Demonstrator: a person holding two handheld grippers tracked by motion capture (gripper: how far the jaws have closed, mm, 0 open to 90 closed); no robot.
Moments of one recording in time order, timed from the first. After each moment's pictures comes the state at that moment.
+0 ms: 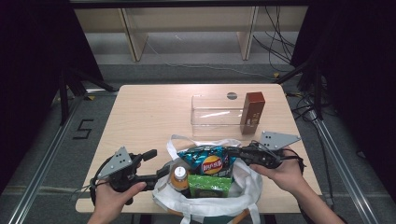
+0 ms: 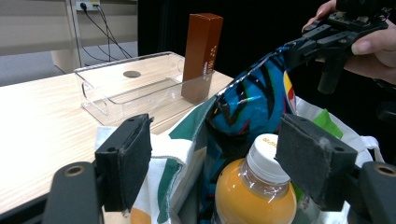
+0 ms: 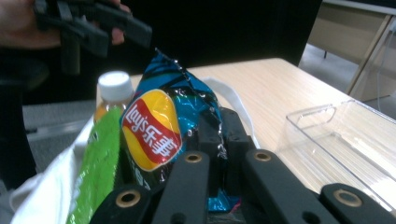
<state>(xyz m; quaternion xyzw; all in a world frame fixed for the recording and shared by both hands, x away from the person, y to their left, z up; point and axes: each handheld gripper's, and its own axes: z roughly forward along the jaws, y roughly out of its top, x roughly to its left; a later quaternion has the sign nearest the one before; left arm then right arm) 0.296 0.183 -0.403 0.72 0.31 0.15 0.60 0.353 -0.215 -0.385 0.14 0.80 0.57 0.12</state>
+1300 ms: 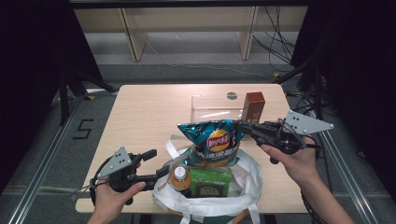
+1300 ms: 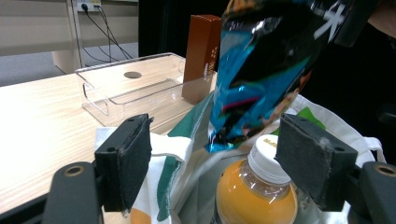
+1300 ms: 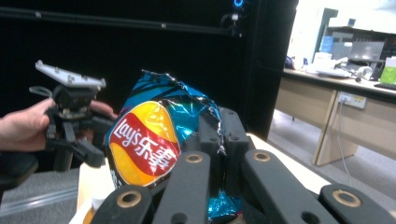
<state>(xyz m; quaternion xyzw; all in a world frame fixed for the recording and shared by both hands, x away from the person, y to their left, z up) 0.297 0.183 -0.403 0.71 0.32 0.15 0.61 0.349 -0.228 -0.315 0.14 0.71 0.67 0.18</state>
